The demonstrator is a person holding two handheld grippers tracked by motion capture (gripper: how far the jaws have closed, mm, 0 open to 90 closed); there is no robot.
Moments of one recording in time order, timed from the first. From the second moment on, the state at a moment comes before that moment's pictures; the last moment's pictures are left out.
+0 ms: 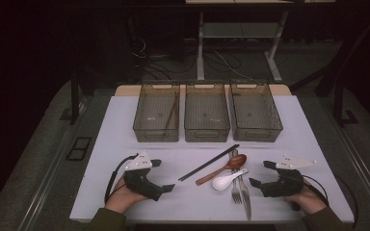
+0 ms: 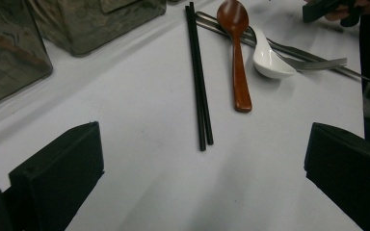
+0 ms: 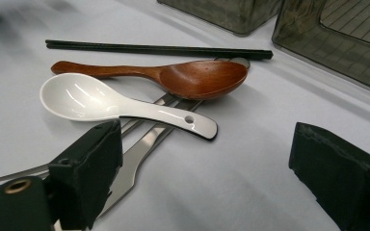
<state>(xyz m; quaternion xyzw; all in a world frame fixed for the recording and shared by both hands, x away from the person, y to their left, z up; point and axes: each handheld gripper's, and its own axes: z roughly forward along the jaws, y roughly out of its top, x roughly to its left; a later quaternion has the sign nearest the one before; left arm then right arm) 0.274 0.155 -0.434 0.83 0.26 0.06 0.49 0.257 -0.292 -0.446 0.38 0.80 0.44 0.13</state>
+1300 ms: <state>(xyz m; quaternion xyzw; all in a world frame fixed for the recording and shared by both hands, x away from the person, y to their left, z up) 0.324 0.094 -0.420 0.83 0.26 0.07 0.49 0.257 -0.287 -0.447 0.36 0.81 0.44 0.13</state>
